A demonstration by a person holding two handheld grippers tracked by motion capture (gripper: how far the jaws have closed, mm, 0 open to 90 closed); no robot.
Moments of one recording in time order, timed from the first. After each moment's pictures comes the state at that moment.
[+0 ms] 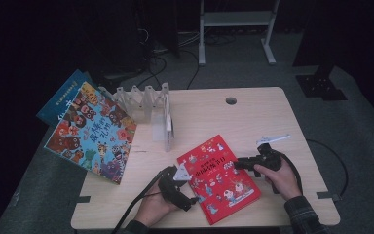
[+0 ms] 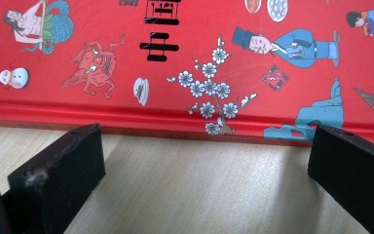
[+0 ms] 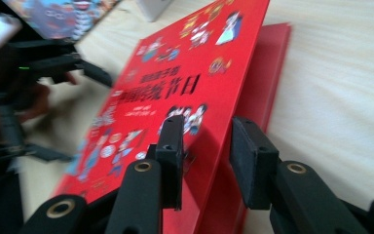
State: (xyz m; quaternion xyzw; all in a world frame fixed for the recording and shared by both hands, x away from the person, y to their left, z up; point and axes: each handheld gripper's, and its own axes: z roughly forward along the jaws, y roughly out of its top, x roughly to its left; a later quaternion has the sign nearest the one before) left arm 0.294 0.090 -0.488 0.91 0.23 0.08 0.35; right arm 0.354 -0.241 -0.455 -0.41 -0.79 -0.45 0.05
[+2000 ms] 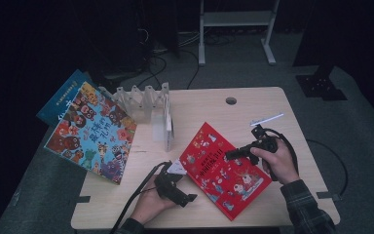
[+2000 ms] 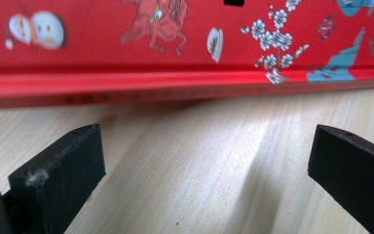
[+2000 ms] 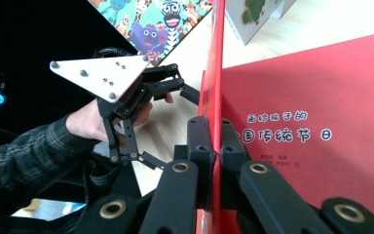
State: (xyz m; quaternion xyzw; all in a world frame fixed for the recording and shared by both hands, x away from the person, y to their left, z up) left arm 0.302 0.102 -0.476 0.89 0.26 0.03 0.38; right arm 0.365 -0.212 -0.381 -0.37 -0.79 -0.46 0.17
